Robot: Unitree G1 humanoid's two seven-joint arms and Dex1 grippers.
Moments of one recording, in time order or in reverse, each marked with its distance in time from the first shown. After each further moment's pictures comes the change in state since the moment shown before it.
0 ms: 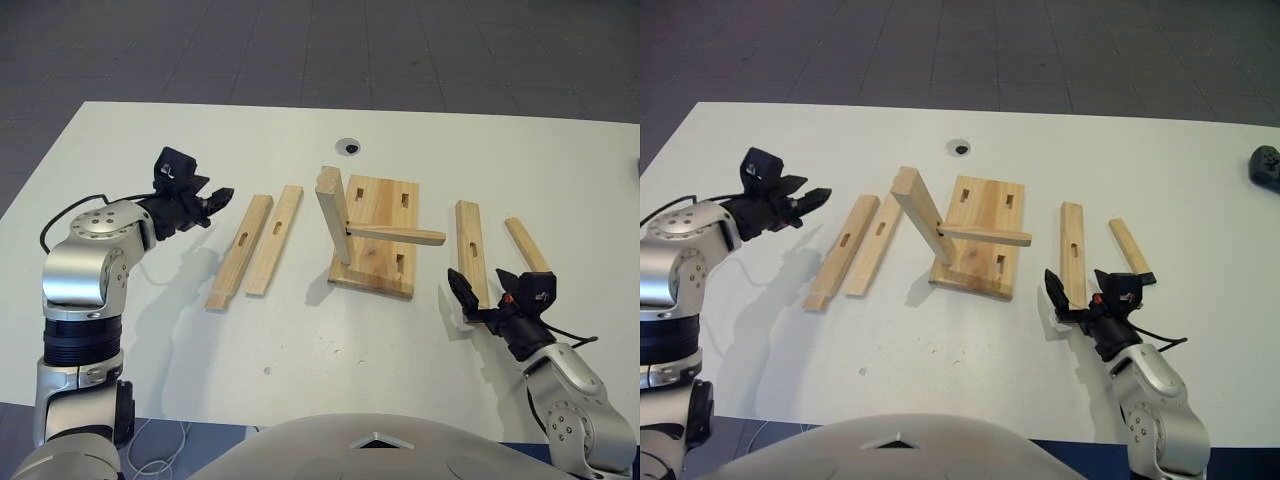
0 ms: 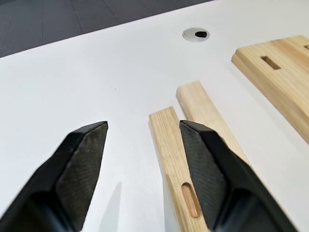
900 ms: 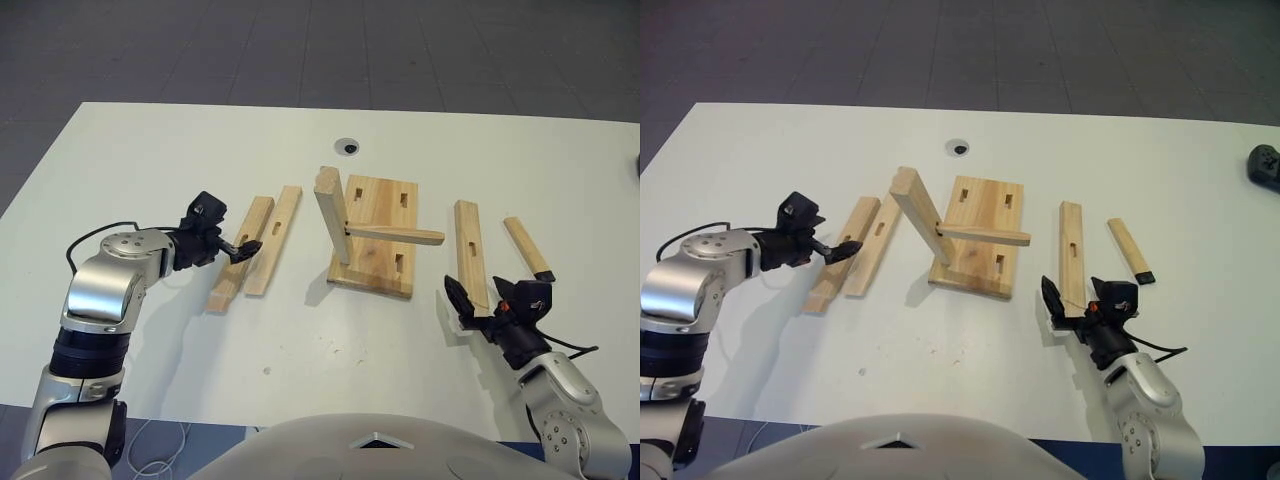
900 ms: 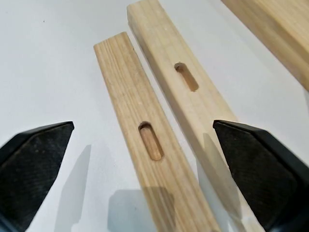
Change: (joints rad) left arm 0.093 0.058 -0.136 -0.025 0.058 0.038 -0.085; right arm 0.033 0.014 0.024 -0.012 -0.014 -0.015 -0.011
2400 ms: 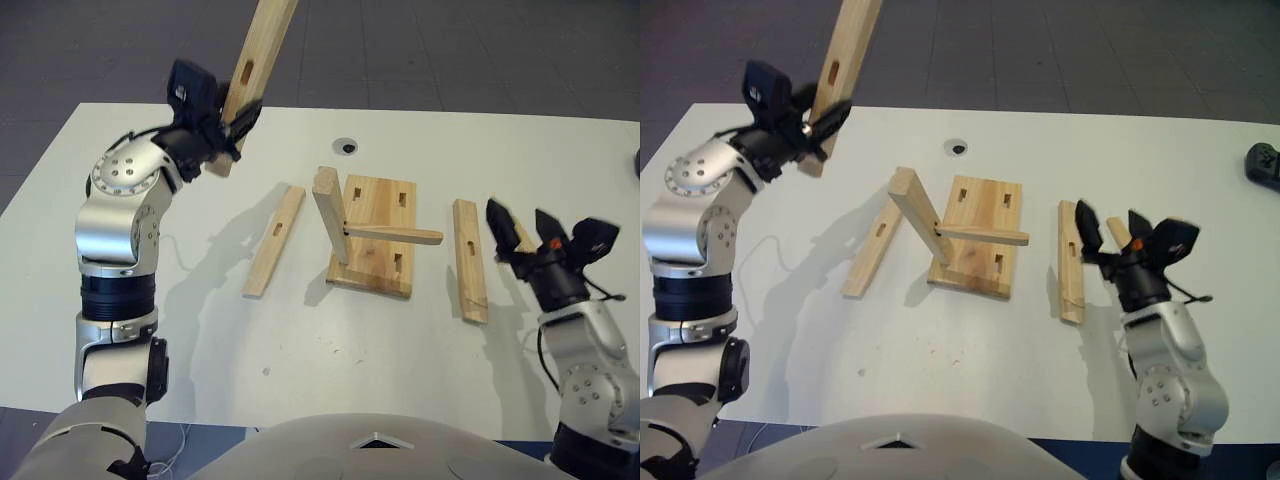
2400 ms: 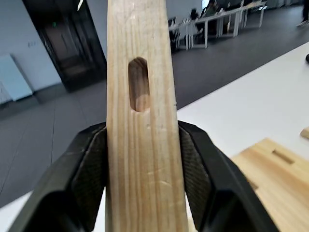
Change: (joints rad) left arm -0.385 -0.217 0.108 0.056 -0.022 -0.440 0.082; right arm -0.412 -0.049 -0.217 -0.027 0.441 0.067 -0.186
